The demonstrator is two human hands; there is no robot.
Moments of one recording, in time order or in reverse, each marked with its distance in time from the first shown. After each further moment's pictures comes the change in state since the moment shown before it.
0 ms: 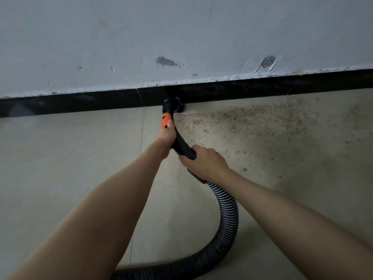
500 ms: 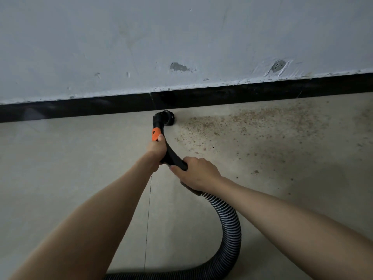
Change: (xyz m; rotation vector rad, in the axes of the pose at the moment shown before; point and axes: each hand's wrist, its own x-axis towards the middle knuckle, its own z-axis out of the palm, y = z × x) left_hand -0.007 -0.024 -0.065 0.091 0.067 -0.089; right_hand -0.011 -0.044 0.030 -0.041 -0.111 -0.070
